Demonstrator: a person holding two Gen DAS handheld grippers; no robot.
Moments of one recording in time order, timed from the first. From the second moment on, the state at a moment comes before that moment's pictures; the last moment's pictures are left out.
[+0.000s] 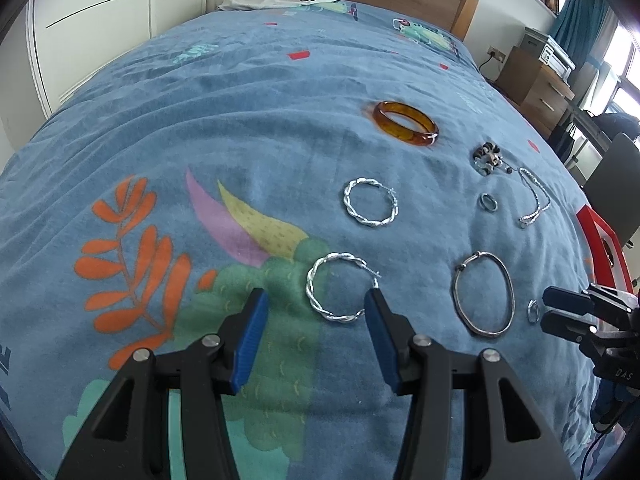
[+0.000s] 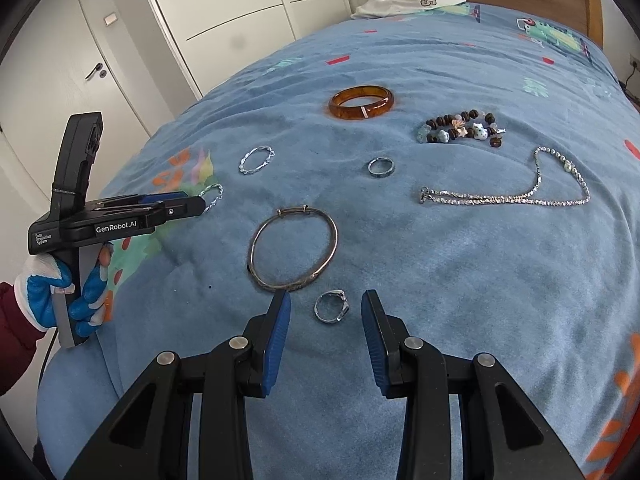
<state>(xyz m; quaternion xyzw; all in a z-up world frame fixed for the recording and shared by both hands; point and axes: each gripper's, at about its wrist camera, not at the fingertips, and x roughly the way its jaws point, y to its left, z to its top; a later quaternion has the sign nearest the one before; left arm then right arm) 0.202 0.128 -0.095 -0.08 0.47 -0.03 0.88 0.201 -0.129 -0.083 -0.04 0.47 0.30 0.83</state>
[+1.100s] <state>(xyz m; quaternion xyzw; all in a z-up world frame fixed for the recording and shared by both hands) 0.208 0.117 -0.103 -0.07 0.46 -0.01 0.88 0.190 -0.127 -0.102 -0.08 0.47 0.29 0.83</state>
